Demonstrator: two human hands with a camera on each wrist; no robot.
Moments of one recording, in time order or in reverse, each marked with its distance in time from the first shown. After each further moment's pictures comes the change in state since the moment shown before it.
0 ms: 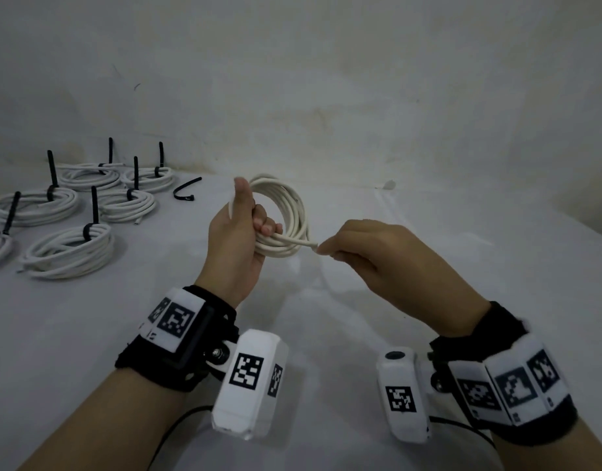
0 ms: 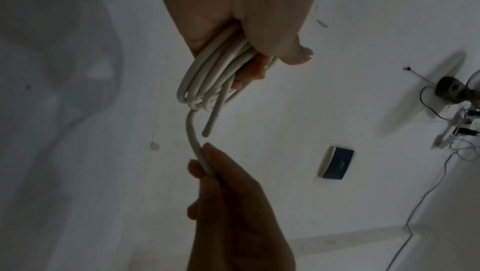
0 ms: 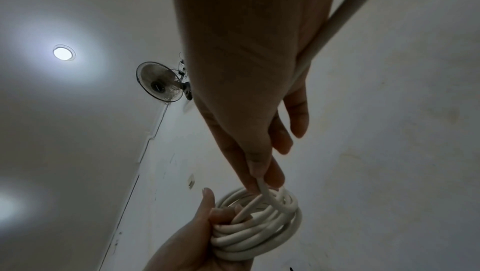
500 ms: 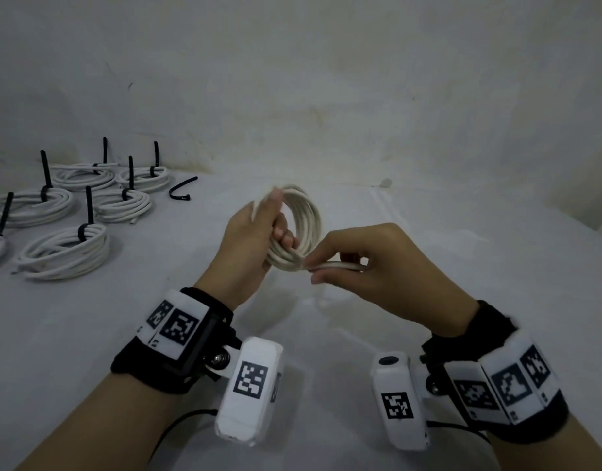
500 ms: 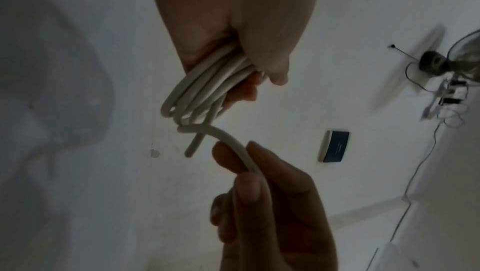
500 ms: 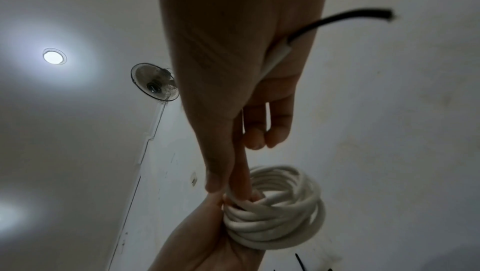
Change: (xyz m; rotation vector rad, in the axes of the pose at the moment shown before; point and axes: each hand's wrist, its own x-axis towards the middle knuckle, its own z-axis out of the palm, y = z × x) left_hand -0.008 -0.002 0.002 0.284 -0.213 -0.054; right_hand 0.000 -0.015 -0.003 0.365 0.030 0.080
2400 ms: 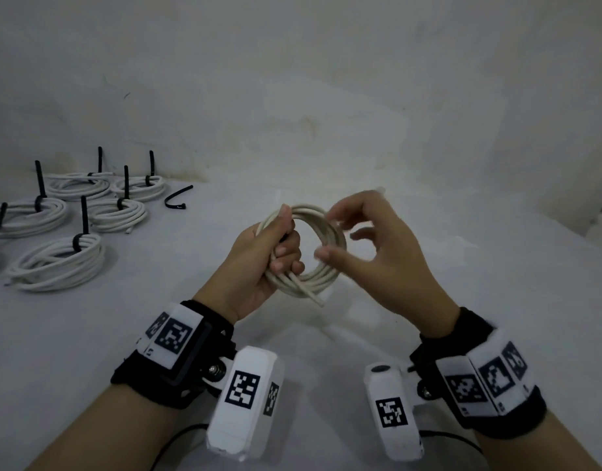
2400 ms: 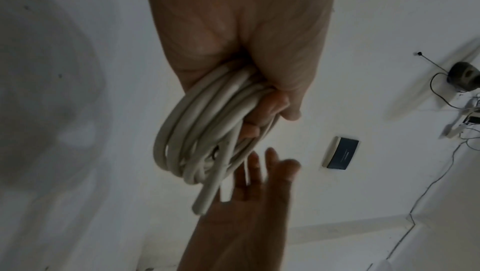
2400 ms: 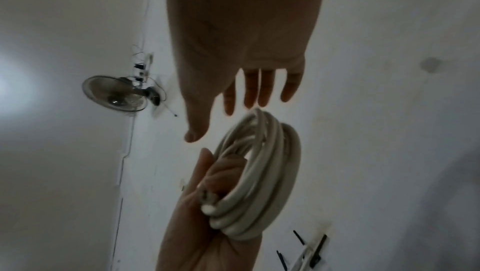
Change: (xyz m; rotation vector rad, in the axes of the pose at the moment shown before) left_hand -0.011 0.010 0.012 -0.236 -0.192 -0.172; right_hand 0.004 0.005 0.004 0.128 0.302 0.143
